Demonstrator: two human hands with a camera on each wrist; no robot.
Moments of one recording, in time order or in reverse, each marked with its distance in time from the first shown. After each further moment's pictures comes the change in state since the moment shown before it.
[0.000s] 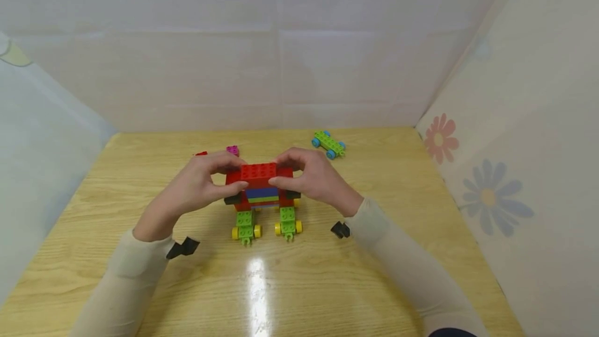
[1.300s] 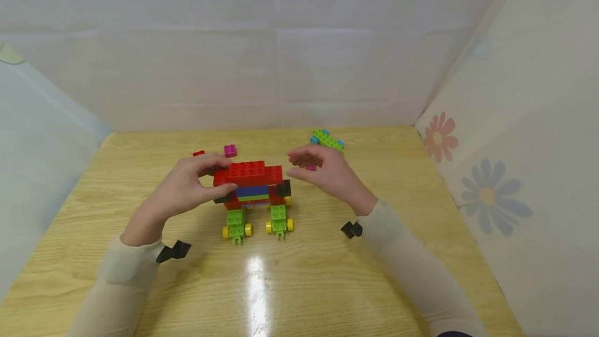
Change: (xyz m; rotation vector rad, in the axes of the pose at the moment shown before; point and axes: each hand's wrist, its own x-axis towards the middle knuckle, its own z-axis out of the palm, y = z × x) left_hand -0.014 -0.018 -0.001 0.025 0.037 -0.082; right_hand -0.014 0.021 -0.025 0.018 0.073 0.081
